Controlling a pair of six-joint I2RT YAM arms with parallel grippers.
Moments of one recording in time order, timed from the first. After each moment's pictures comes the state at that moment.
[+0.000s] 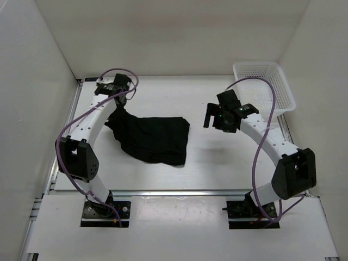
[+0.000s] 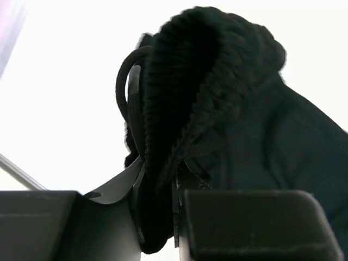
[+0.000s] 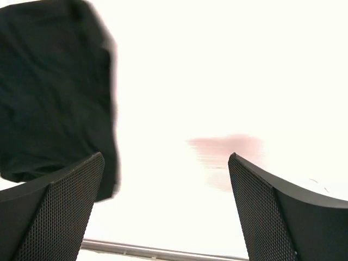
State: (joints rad) left arm -0.23 1.67 1.56 -1.11 -0.56 -0.72; right arm 0.44 1.48 1.22 -0.73 0.07 0.53
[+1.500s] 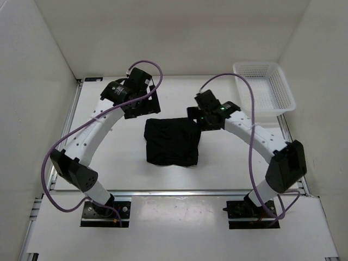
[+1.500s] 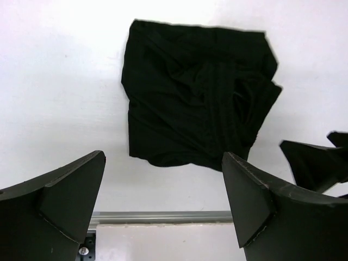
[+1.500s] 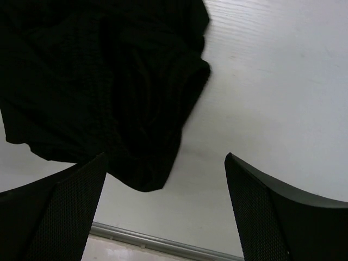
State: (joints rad) left arm -0.55 1.59 1.83 -1.20 -0.24 -0.64; right arm 0.63 1.53 1.33 -0.79 0.12 0.43
